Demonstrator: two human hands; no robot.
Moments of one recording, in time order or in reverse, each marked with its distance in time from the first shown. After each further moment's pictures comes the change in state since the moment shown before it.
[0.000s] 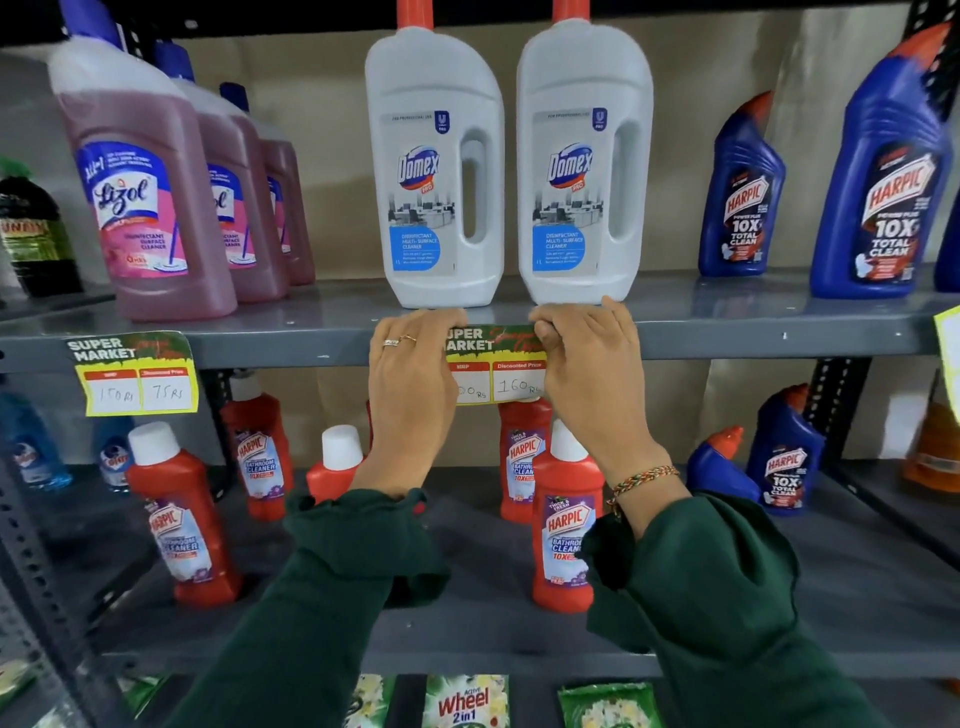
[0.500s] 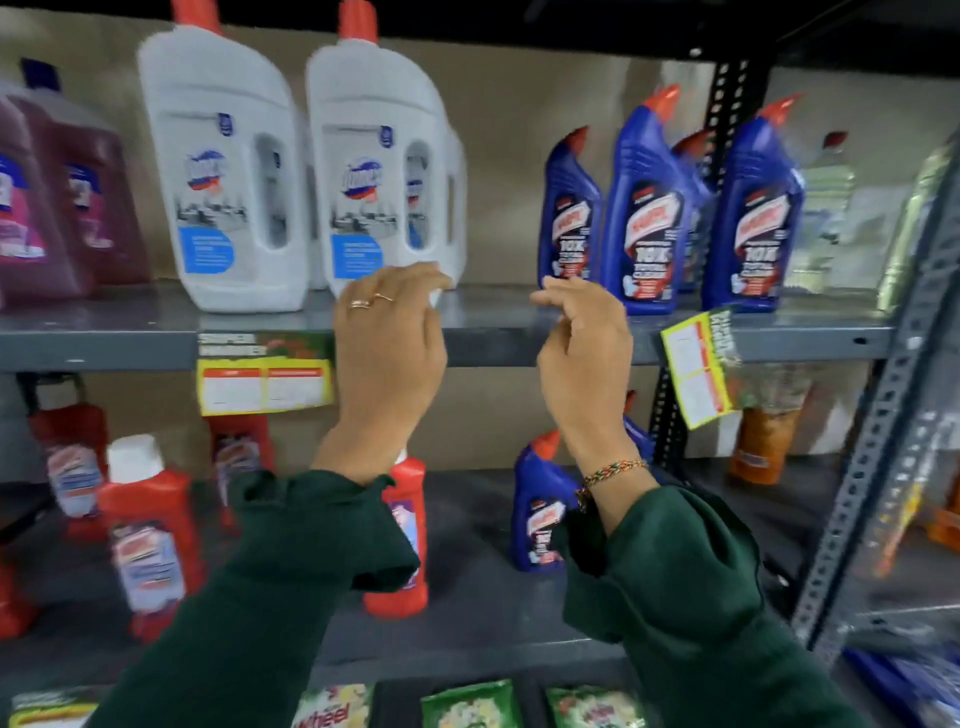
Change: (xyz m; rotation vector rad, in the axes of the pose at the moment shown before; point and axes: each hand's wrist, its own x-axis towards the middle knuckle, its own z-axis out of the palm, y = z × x) left_hand 0.021 0.145 0.079 0.000 0.024 0.162; right_hand 0.006 0.115 -0.121 0.157 0.141 0.196
